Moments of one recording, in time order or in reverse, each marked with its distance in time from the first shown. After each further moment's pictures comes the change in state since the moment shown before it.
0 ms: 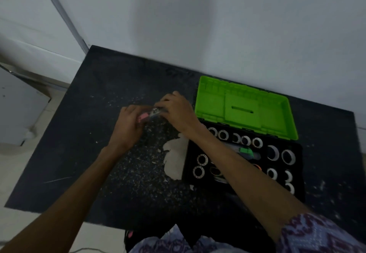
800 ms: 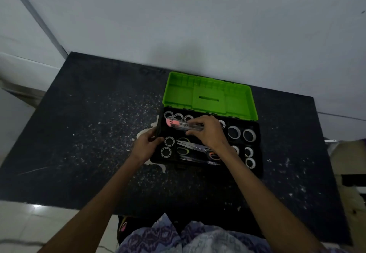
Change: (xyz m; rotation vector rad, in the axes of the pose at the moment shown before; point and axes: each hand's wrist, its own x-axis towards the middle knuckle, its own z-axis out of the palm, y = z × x) left_hand -0.073 0.128 0.101 -0.687 -0.220 -0.398; right_hand -0.203 0.075 -0.086 0.260 -0.016 0.509
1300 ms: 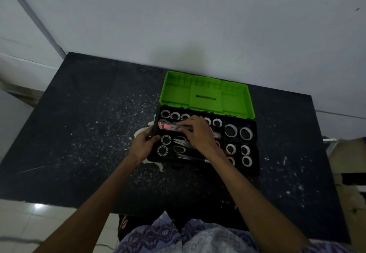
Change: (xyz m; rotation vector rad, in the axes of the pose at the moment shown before) left_hand -0.001 -0.002 0.006 -0.061 0.008 -0.030; right_hand -0.004 -0.004 0.018 -0.056 0.039 -0.093
